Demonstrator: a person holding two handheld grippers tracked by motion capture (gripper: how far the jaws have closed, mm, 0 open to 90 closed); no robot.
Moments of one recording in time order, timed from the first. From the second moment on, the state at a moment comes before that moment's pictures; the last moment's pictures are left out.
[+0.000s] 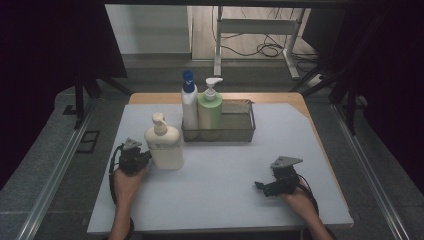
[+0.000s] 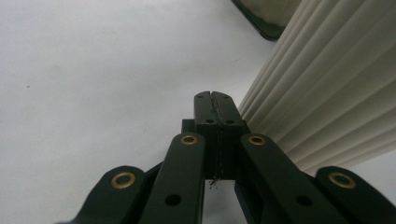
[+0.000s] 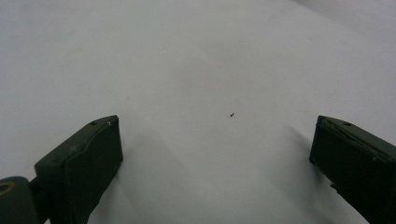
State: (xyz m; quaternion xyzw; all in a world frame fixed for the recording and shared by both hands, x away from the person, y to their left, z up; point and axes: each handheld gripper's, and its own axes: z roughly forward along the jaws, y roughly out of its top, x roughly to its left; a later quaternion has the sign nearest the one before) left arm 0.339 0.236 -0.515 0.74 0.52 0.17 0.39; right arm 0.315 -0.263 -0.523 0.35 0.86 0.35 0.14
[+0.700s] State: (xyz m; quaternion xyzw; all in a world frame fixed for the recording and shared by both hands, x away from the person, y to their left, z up) left arm 0.322 0.215 -0.511 0.77 0.48 0.17 0.39; right arm 0.315 -0.263 -0.523 0.35 0.86 0.35 0.14
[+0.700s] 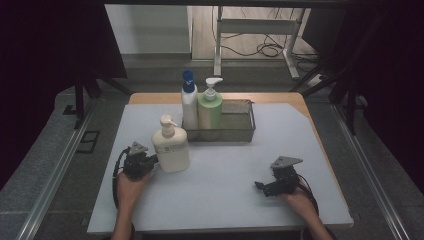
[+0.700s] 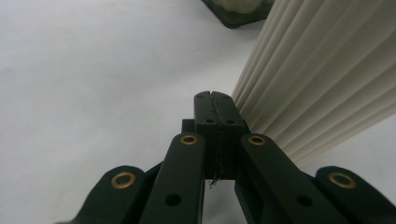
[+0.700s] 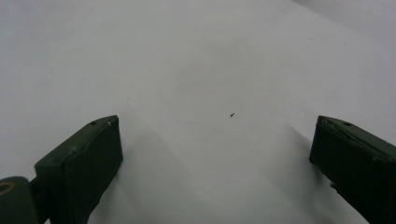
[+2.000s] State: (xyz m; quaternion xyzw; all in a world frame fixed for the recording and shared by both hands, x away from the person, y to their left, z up) left arm 0.280 0.166 -0.505 0.81 0.42 0.13 0.39; right arm 0.314 -0.264 -0.523 0.35 0.86 0.35 0.14
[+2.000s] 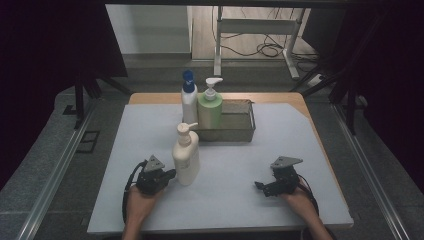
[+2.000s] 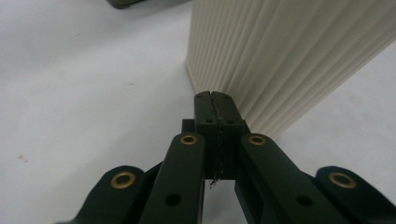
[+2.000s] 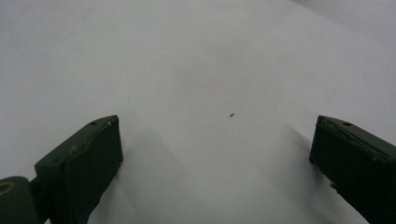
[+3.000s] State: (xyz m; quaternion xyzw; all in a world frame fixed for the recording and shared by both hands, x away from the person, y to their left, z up) left arm 0.266 0.118 -0.506 0.83 0.37 0.10 0.41; right arm 0.314 -0.263 -0.523 0.35 0.86 0.35 0.14
